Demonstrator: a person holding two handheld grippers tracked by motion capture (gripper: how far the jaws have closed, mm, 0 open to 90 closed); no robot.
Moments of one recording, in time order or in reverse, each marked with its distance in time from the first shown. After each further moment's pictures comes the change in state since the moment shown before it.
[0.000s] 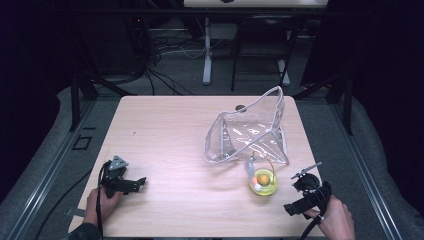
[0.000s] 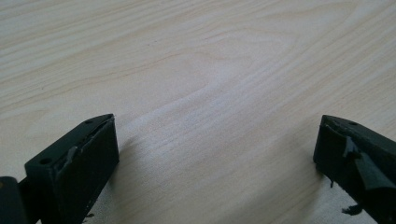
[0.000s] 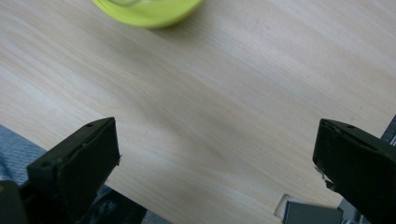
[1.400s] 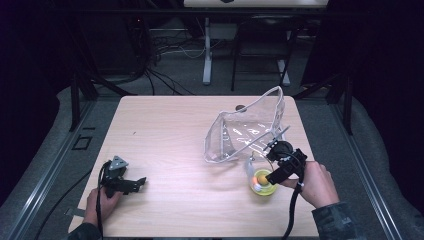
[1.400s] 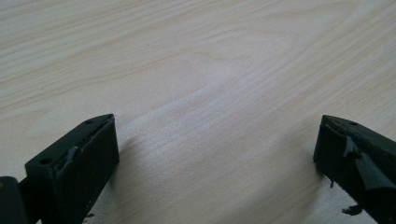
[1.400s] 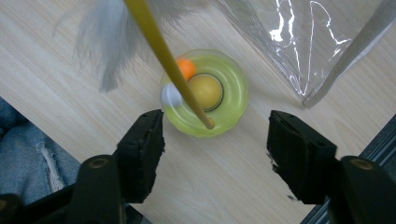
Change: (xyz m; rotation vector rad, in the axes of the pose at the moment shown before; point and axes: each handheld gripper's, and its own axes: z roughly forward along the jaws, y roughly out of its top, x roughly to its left) left arm 0.000 0.000 0.000 0.000 -0.001 0.002; right arm 0.045 0.097 -0.064 -0.014 -0.035 -0.231
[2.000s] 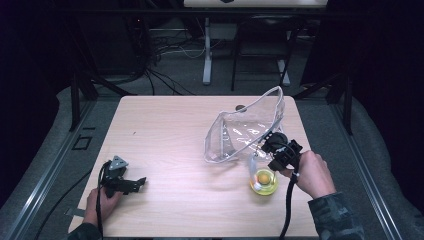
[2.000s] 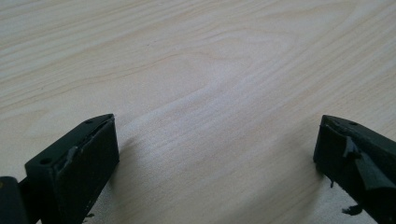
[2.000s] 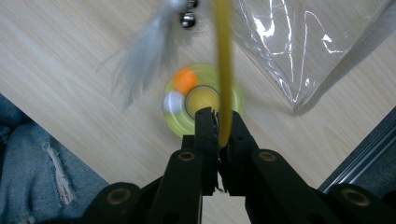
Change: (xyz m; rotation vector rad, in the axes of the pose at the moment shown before) left arm 0.000 0.000 0.000 0.000 -0.001 -0.001; right arm -0.003 0.021 -0.009 0.029 0.001 -0.015
